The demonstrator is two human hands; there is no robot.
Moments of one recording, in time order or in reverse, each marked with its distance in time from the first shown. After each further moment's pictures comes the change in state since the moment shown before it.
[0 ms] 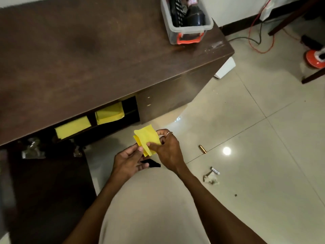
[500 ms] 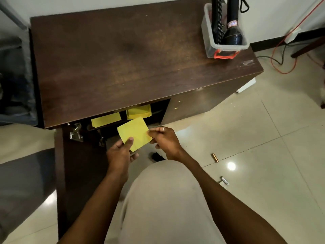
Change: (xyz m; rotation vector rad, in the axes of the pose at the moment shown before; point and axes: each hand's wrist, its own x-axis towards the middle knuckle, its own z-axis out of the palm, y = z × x) left_hand -0.013 0.033 -0.063 -0.175 0.399 0.109; right_hand 0.007 -0.063 0.064 0.117 -0.229 0.172
